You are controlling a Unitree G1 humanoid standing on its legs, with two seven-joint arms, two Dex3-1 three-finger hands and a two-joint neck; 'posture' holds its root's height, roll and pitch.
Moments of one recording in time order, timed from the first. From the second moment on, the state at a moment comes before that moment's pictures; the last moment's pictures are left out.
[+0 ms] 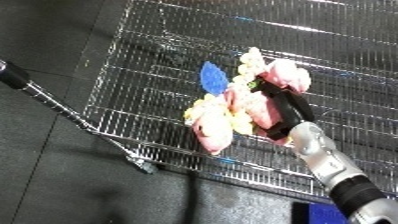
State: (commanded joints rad) left arm 0.04 0.43 -0.25 -0.01 -0.47 -0.24 0.29; right arm -1.10 -0.59 0.61 1.02 0.00 -0.02 -0.18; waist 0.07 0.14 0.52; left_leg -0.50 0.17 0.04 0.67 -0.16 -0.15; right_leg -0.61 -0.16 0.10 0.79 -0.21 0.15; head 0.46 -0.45
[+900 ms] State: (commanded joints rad) left arm -0.03 0.41 -0.21 0.04 -0.43 -0.23 0.30; right arm -0.66 -0.70 0.23 0.28 0.06 -0.11 -0.33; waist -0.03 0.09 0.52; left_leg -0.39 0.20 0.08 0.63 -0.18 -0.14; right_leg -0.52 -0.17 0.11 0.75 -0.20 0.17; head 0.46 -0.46
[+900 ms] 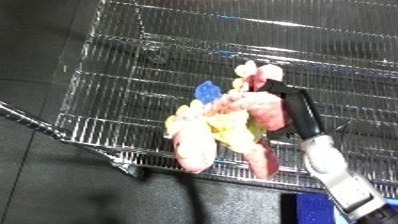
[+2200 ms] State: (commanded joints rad) left arm 0.02 0.36 -0.16 0.06 -0.45 -0.21 0.29; right arm 0.00 -0.57 -0.61 -0.03 0.19 -0.30 -0.59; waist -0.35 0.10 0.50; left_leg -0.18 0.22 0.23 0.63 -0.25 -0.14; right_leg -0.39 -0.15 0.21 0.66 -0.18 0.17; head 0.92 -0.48
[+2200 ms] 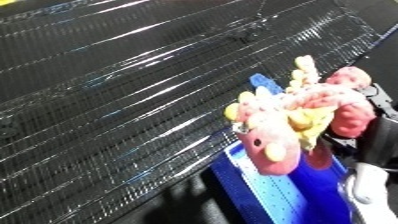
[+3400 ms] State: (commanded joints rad) left arm -0.04 0.38 -0.22 0.13 -0.45 -0.27 0.25; right arm -0.06 -0.75 -0.75 0.54 0.56 -0.41 -0.61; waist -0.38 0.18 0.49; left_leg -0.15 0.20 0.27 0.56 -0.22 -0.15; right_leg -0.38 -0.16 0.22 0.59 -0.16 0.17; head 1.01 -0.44
